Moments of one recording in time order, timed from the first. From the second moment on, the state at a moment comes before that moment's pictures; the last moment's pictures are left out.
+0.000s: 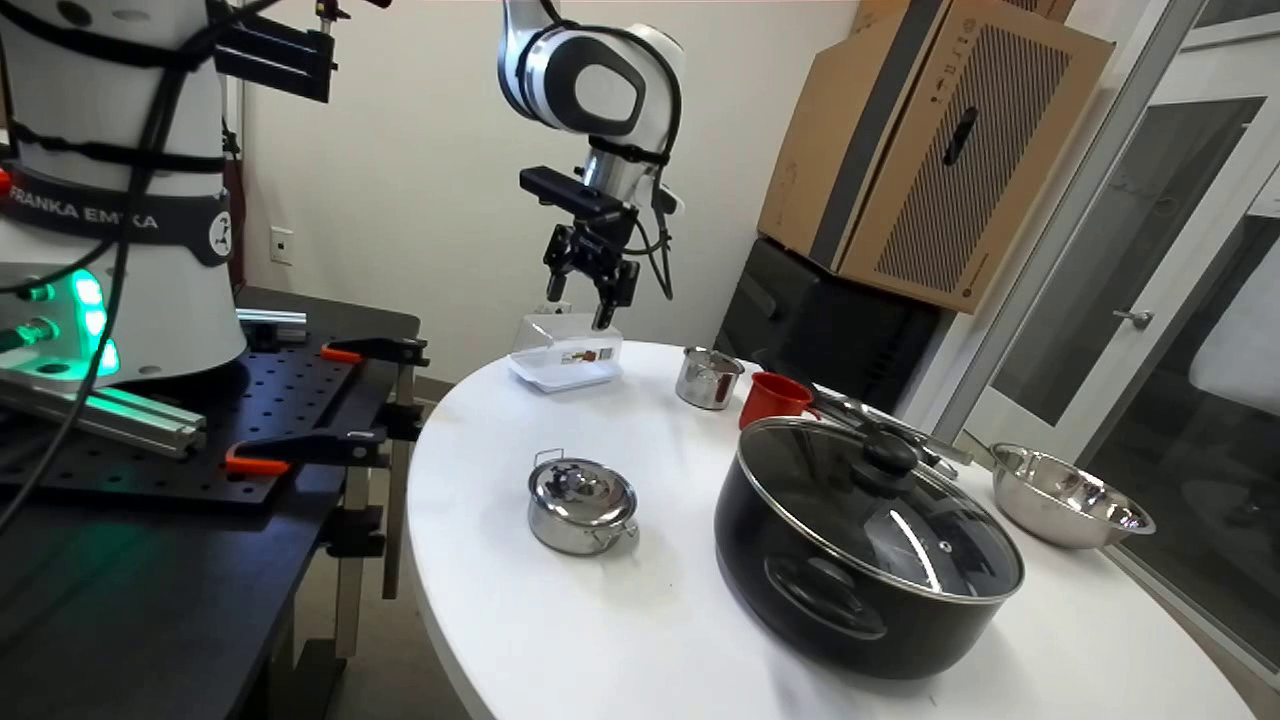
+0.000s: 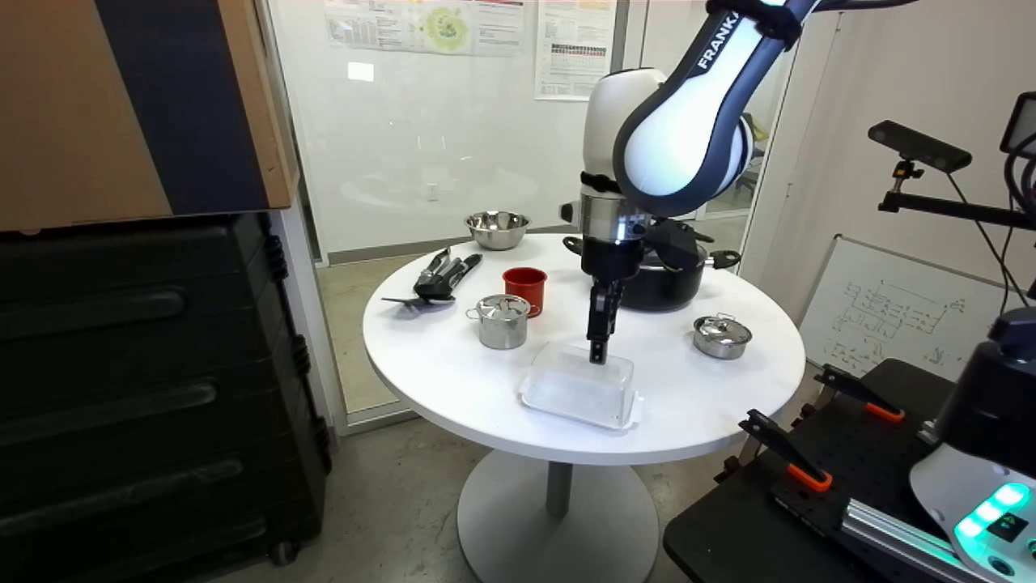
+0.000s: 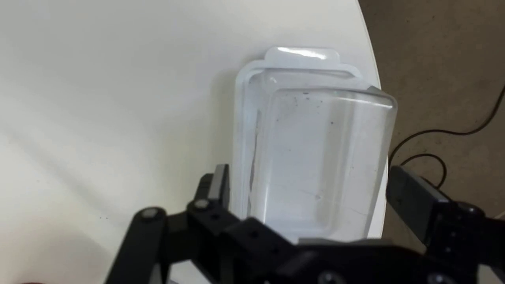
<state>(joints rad) 0.21 0.14 0.19 -2.59 0.02 2.71 -0.30</state>
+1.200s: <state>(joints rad) 0.22 0.22 0.21 -2.53 -0.05 2.71 -0.21</state>
